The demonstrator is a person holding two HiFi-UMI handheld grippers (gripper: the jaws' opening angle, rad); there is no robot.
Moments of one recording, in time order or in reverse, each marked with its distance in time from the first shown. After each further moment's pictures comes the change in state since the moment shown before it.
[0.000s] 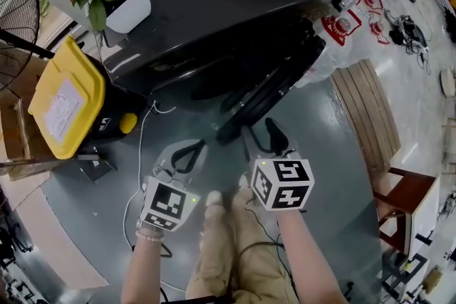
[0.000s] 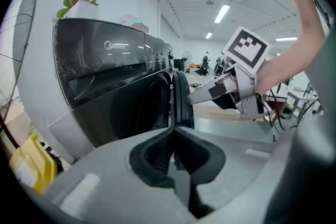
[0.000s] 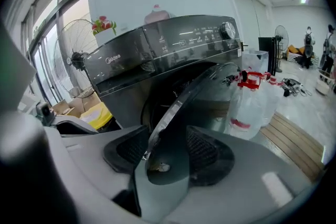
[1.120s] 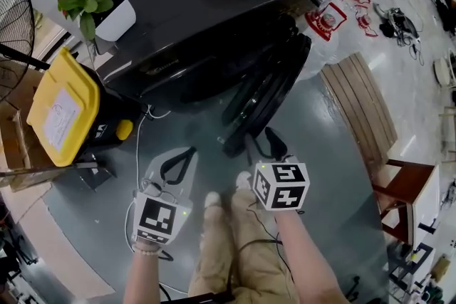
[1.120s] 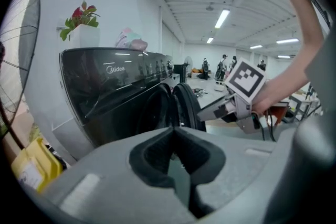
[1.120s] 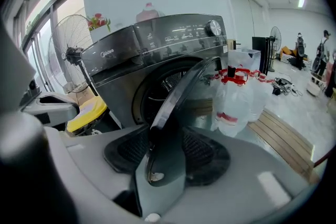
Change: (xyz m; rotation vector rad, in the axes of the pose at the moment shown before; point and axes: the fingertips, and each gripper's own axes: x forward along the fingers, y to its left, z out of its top) left arm -0.031 -0.015 0.031 -0.006 -0.056 0.027; right arm -0.027 -0.030 -0.029 0.003 0.044 -0.069
